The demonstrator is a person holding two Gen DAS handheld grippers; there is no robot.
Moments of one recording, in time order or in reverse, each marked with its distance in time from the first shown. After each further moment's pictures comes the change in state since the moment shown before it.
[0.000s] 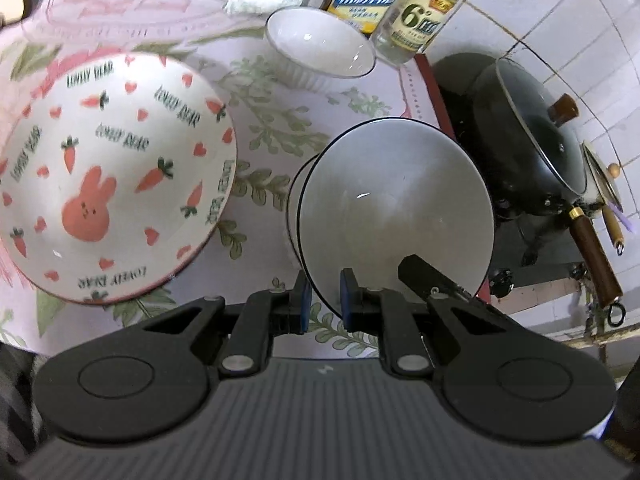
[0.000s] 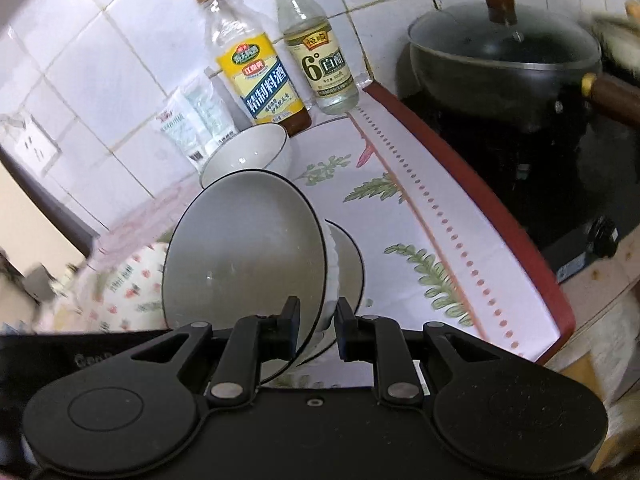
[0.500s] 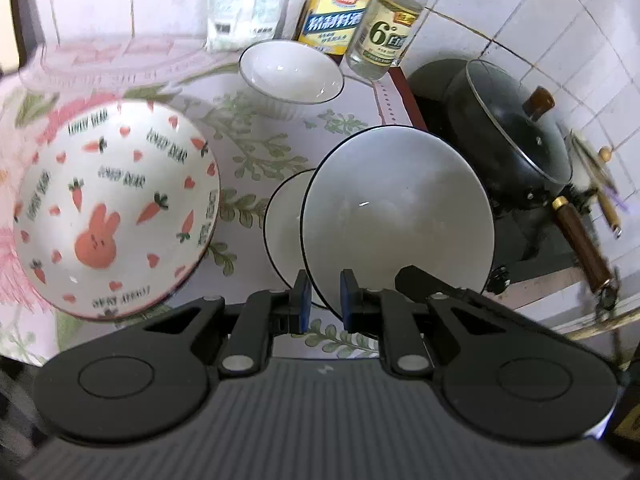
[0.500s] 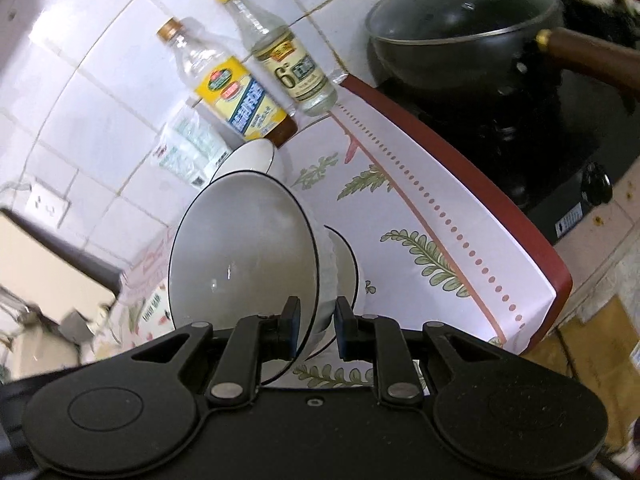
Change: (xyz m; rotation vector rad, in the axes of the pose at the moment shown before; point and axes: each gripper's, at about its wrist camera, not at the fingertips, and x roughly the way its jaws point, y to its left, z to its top) left arm -0.026 -0.024 -0.005 0.076 -0.056 0.015; right arm -0.021 -0.022 0.007 0.194 0.035 0.089
